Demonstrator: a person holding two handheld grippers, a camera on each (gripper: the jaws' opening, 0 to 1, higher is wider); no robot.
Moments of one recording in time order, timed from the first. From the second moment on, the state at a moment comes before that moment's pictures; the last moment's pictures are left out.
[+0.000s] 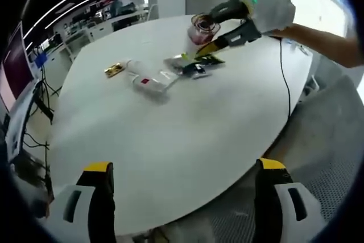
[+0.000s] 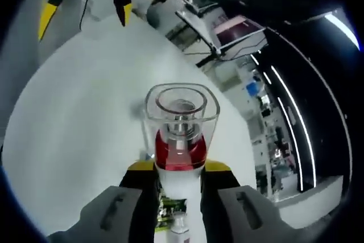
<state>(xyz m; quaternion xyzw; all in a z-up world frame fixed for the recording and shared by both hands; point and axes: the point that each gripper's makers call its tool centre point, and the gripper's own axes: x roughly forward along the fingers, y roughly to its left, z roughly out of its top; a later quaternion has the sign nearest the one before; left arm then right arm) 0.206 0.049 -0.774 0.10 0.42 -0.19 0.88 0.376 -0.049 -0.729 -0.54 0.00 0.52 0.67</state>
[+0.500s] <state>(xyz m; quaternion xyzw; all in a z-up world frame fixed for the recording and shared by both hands) 0.205 0.045 -0.774 0.10 0.42 -0.20 0.88 0.350 -0.059 -0.732 -0.40 0.06 0.55 0.73</state>
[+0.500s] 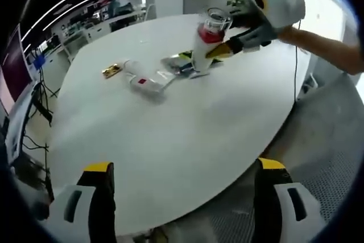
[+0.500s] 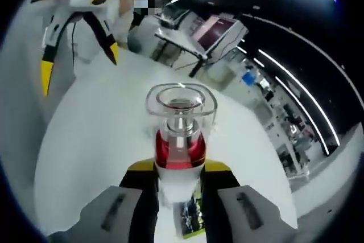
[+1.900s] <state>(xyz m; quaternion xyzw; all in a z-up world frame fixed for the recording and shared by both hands) 0.205 0.036 -0.775 0.13 0.41 -0.23 0.87 0.311 -0.068 -0.747 -0.15 0.14 0.63 0.75</state>
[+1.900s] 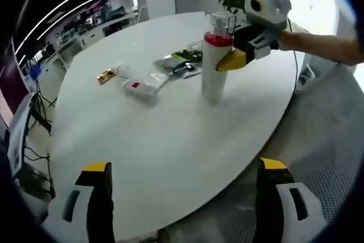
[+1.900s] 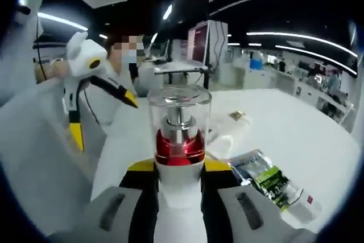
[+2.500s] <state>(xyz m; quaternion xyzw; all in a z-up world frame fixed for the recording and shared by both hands) 0.233 -0.006 -0.742 0.21 0.35 -0.35 0.85 0.301 -0.069 -0.746 -0.15 0.15 0.66 0.72</state>
